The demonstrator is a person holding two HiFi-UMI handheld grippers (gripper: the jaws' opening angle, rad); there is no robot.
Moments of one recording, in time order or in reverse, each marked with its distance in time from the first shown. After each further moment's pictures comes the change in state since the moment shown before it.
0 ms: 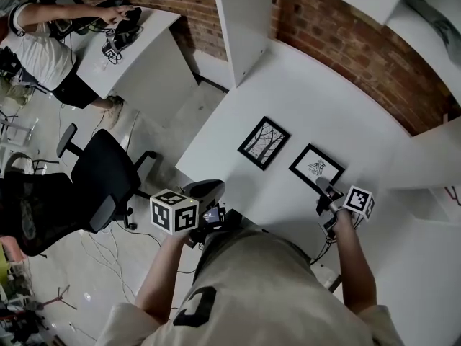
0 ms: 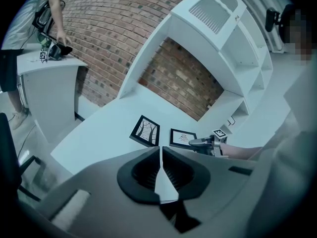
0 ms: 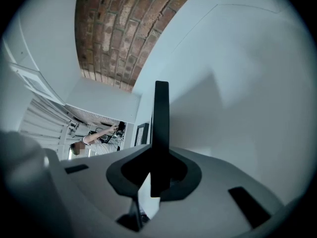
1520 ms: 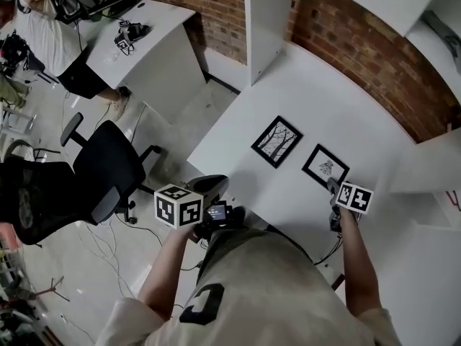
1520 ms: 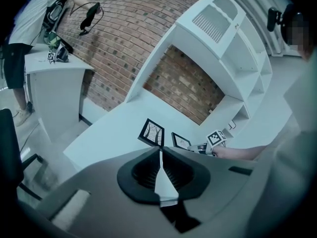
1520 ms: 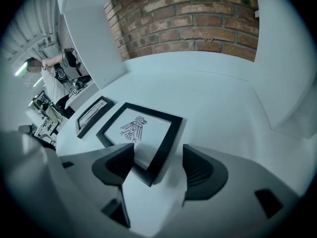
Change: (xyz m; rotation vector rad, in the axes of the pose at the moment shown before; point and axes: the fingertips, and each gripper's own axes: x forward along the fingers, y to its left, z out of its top) left arm -0.022 0.017 -0.001 -0.021 -0.058 0.015; right arm -0.013 -0.052 0.031 -0.633 0.058 -0.622
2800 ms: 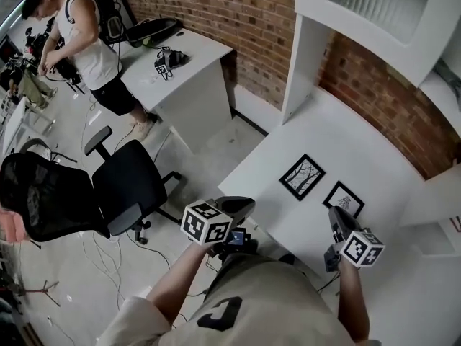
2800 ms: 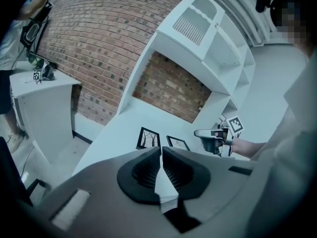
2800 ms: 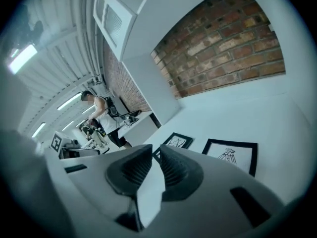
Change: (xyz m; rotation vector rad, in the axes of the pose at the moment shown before) left arm -0.033 -0.009 0.018 0.175 -0.030 -0.068; right arm -0.121 0.180 0.044 -0.026 -0.392 0.490
